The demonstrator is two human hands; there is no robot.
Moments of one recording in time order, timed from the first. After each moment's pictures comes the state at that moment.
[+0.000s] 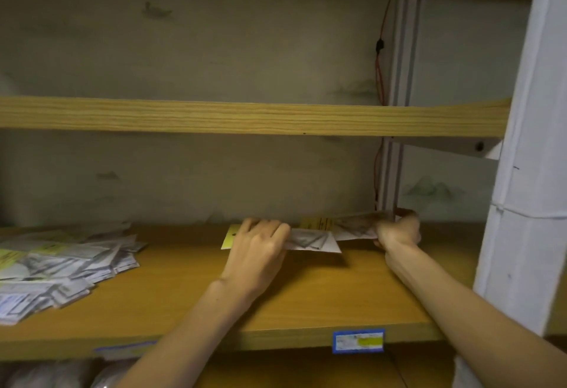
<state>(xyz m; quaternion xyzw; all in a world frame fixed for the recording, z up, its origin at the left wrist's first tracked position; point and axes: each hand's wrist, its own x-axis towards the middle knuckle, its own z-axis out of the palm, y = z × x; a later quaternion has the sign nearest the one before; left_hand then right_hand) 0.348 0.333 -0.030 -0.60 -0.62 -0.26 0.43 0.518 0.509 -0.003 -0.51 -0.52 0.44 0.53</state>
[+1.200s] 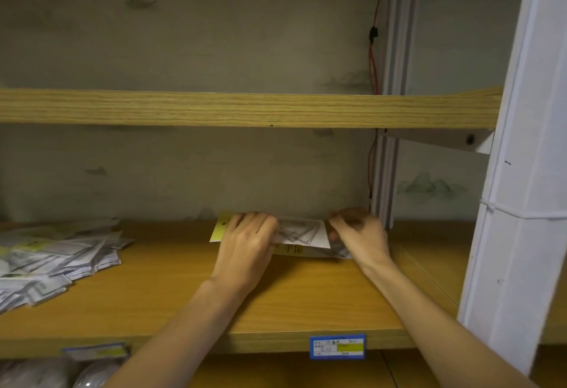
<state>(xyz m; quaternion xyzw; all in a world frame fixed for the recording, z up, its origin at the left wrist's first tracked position) 0.355 0.353 -0.035 -0.56 -0.64 -0.29 0.44 0.510 0.496 -0.022 -0.33 -0.71 0.40 0.48</state>
